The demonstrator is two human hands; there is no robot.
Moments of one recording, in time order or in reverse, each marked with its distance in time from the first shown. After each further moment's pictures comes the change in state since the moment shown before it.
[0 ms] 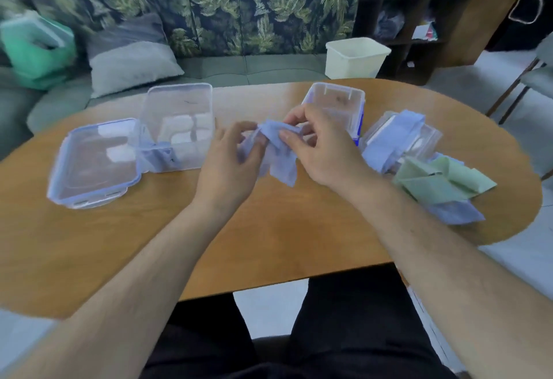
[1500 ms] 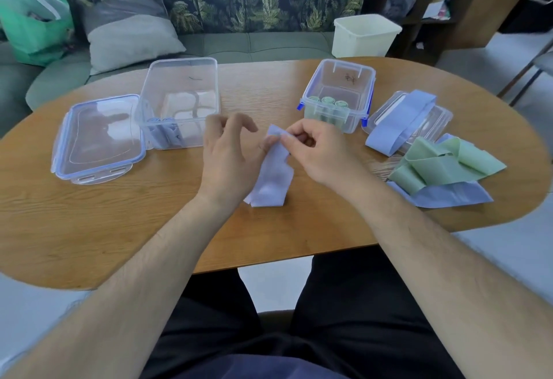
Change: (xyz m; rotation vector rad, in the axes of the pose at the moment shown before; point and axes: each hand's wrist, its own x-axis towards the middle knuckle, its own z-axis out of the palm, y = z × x) left_hand -0.023 -0.025 -0.002 0.051 0.037 0.011; right_hand -0.027 0.001 0.028 0.068 -0.099 0.254
